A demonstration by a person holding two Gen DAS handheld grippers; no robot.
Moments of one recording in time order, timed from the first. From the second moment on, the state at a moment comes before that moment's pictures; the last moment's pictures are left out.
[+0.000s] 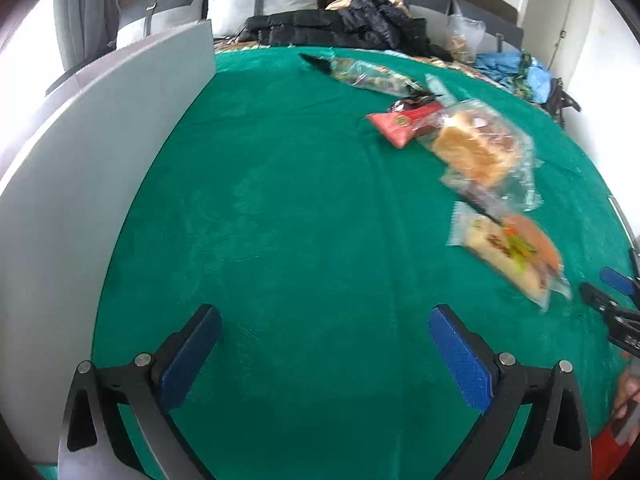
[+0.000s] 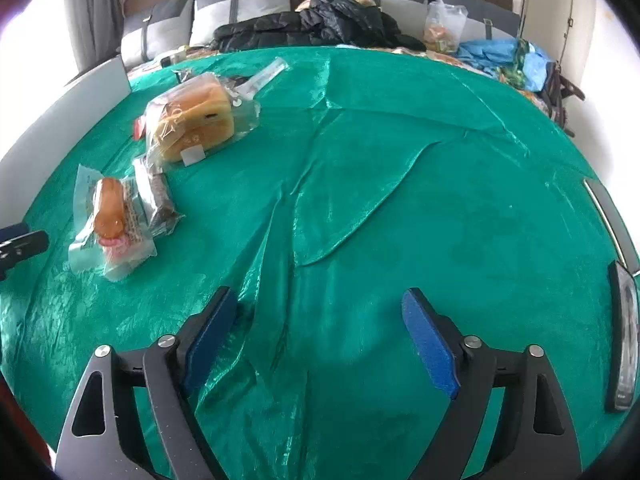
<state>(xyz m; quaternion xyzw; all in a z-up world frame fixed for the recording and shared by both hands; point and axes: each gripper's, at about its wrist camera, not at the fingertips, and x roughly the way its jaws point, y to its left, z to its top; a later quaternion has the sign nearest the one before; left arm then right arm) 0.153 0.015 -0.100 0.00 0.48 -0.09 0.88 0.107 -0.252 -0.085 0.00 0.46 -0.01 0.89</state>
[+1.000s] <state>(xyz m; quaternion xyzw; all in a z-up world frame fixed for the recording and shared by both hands) 0.147 0.010 -0.104 0.04 0.46 -0.08 0.88 0.105 -0.247 -0.086 0.00 0.46 -0.01 0.89</state>
